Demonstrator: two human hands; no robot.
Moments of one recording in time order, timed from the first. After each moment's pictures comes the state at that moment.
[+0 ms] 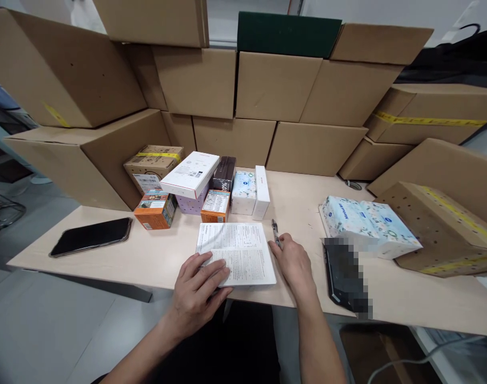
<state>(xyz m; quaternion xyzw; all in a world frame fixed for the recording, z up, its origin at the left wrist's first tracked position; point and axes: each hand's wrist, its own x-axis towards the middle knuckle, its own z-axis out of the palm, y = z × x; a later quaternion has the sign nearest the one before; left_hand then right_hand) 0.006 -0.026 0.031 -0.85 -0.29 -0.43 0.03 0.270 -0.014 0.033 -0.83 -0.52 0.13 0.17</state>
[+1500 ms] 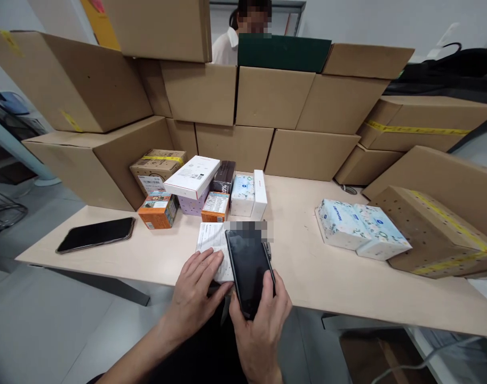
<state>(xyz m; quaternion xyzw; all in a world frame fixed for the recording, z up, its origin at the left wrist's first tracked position) 0.013 -0.038 0.038 -0.84 -0.35 -0.41 0.04 0.150 -0.115 0.016 -0.68 -0.54 -0.18 0.46</state>
